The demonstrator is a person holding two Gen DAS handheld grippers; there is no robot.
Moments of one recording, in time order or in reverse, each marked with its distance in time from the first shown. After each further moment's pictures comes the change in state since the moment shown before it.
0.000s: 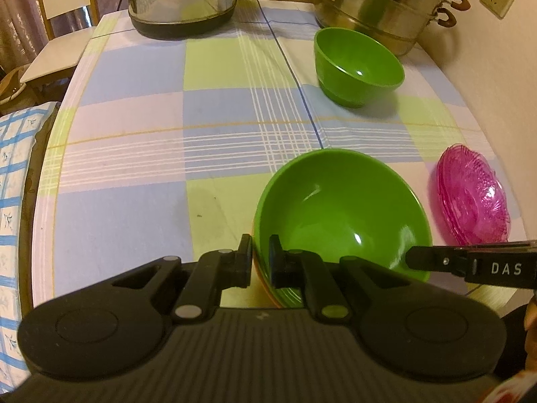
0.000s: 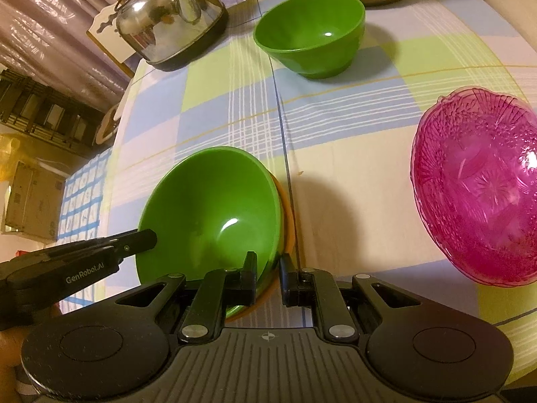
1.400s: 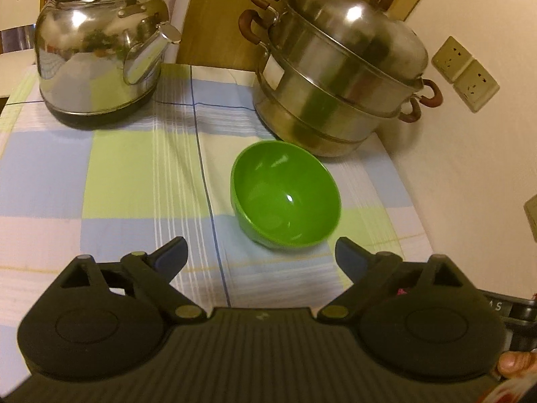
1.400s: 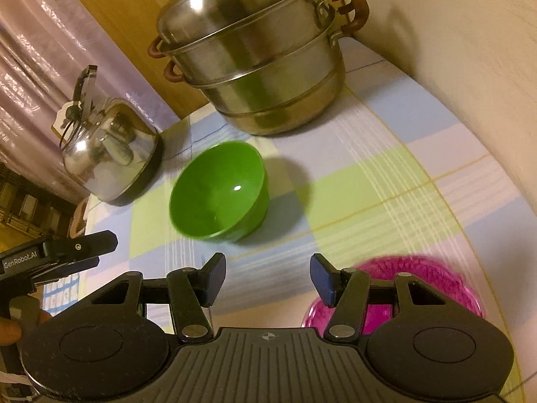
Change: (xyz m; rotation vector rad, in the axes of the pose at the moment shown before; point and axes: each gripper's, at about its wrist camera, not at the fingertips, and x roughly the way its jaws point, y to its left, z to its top) left arm 0.036 -0.043 0.164 -0.067 -0.113 -0.239; right arm -0.059 -0.082 0.123 0.111 -0.276 -0.086
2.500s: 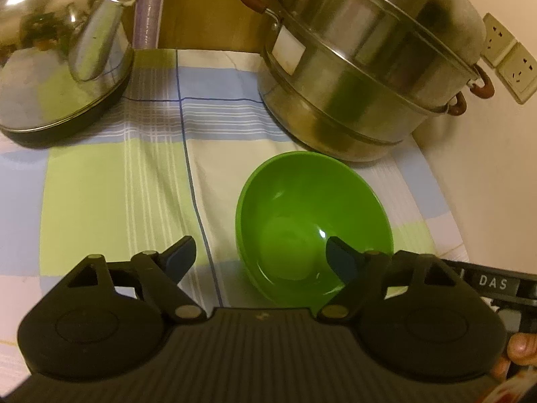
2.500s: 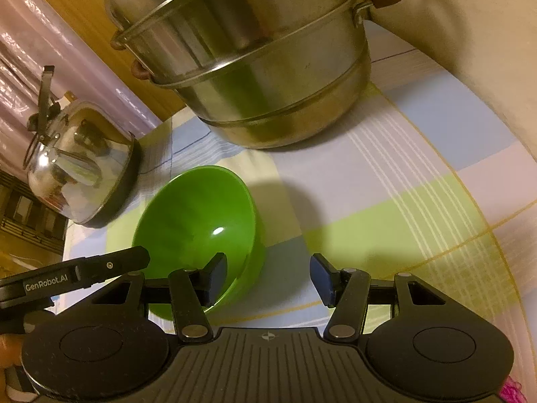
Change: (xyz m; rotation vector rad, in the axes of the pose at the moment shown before) left arm 0.115 0.015 0.041 0.050 0.061 0.019; right arm 0.111 -0.014 0.053 0.007 0.039 0.012
